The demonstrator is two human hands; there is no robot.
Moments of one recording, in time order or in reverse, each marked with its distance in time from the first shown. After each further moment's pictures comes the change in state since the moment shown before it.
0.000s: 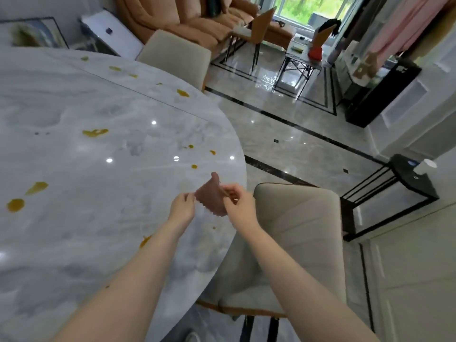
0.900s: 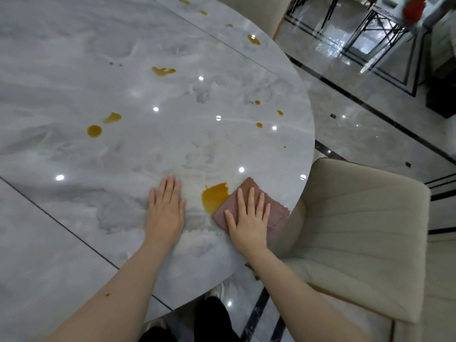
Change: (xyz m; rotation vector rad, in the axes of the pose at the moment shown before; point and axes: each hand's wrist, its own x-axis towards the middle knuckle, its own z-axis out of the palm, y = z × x) left_hand -0.057 -0.167 -0.138 1.044 0.273 0.304; right_hand -0.088 0.099 0.132 -1.008 -0.303 -0.132
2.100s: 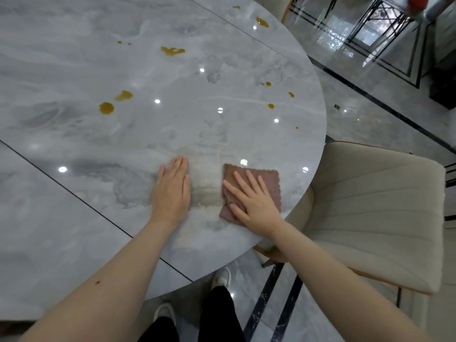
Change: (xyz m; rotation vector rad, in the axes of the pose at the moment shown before) left_hand -0.013 -0.021 -0.011 -0.327 0.109 0.031; right_hand -0.001 0.006 0.004 -0.050 -0.016 -0.506
